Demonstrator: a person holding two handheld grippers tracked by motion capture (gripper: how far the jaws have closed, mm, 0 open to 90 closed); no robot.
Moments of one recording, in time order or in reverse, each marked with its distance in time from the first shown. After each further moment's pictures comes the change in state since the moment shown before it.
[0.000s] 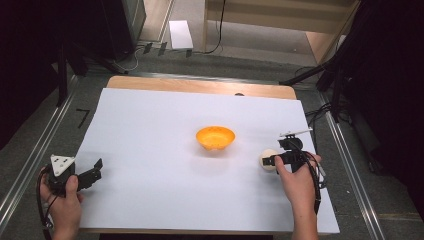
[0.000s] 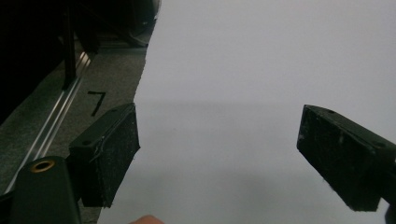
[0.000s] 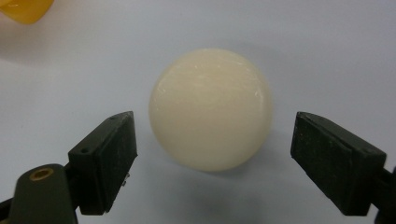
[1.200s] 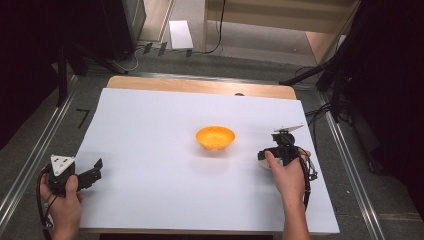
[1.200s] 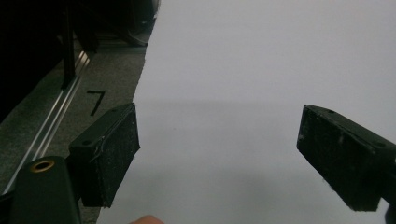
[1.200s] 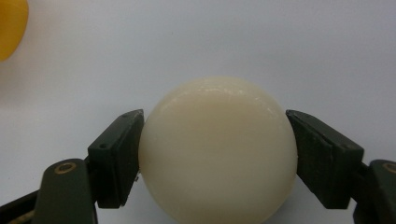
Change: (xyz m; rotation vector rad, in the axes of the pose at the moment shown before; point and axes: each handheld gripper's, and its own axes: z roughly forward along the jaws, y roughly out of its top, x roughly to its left) left arm 0.001 0.000 0.000 -0.001 -0.005 -0.005; right arm 0.005 0.019 0.025 0.040 -0.019 0.104
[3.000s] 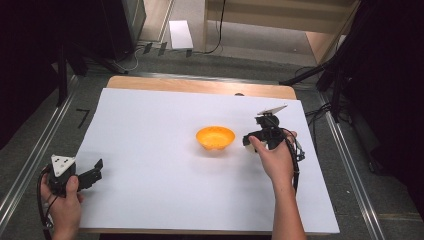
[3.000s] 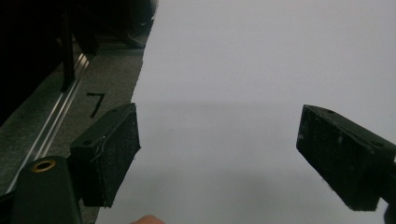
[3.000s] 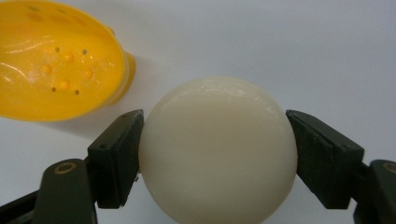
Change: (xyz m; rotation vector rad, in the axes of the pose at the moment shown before) left arm -0.001 0.000 0.000 -0.002 -0.002 0.015; right arm 0.057 0.041 -0.023 -0.014 0.022 -0.086
